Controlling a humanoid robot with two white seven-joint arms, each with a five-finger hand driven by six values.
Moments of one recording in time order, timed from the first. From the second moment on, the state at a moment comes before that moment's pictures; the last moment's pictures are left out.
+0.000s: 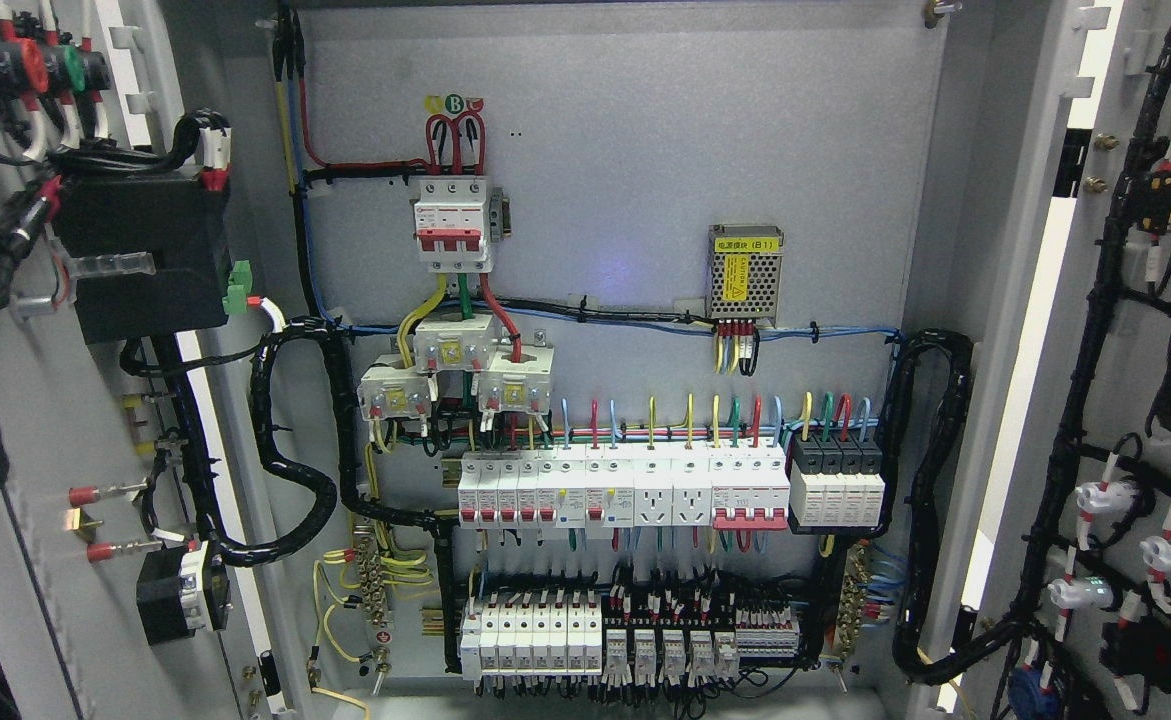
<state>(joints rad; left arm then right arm) 0.08 -0.04 -0.11 -0.15 0.09 -0.06 -0.14 -0.53 0.00 0.86 -1.70 -0.62 0.19 0.45</state>
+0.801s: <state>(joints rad) 0.08 -0.04 -0.11 -0.15 0.09 -0.06 -0.14 -0.48 0.00 0.79 -1.67 -0.59 0.11 0.38</state>
